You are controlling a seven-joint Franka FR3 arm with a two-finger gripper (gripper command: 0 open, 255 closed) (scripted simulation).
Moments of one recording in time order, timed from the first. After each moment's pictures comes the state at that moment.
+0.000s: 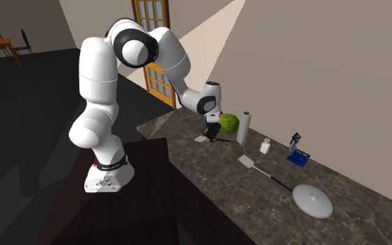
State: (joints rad) arm -0.16 0.34 0.37 -2.31 -0.38 2.62 1.57
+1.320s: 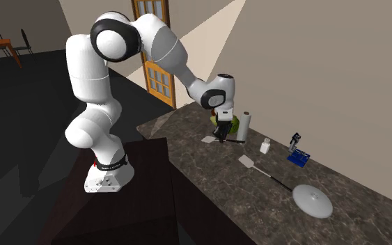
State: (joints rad) arm -0.32 0.21 0.38 -2.27 -0.22 2.49 1.28
